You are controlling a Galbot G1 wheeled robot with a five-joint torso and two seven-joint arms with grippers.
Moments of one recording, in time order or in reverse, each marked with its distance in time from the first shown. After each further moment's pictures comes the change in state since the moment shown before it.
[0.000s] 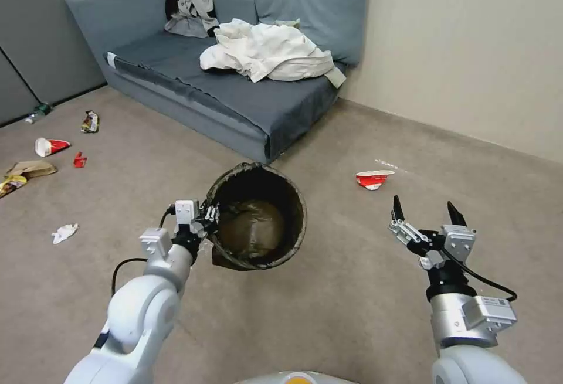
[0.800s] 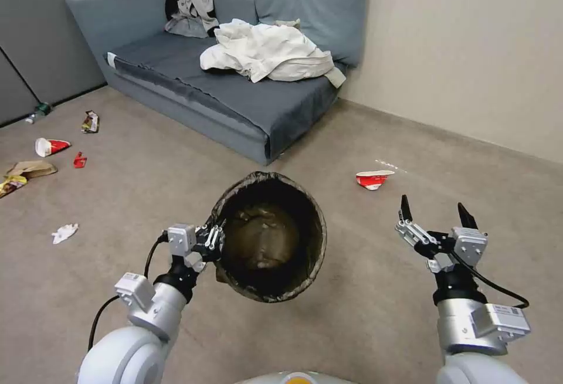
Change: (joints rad) left arm 0.209 -0.036 -0.049 -0.066 -0.067 -0.187 0.156; right arm -0.030 0.005 0.001 0.034 -0.003 0.023 0.022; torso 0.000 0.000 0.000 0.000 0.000
